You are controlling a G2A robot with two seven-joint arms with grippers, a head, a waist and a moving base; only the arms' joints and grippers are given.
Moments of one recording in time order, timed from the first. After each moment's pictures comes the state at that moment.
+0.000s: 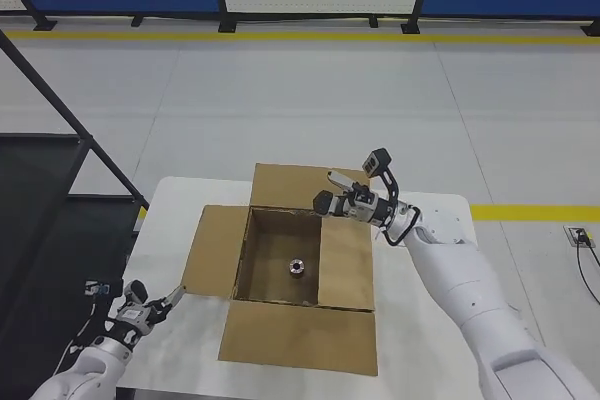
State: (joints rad) left arm 1.54 -1.13 -1.75 -1.72 0.85 -0.27 -0.28; right arm -0.34 -1.45 1.08 -0.56 0.62 -0.46 1.15
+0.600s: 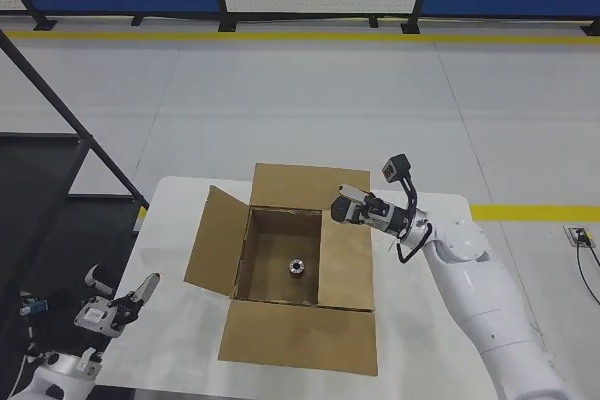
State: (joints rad) left arm 1.72 -1.13 -1.90 -2.04 0.76 -0.35 -0.10; right arm -0.56 -1.34 1.24 -0.96 0.35 -0.41 1.03
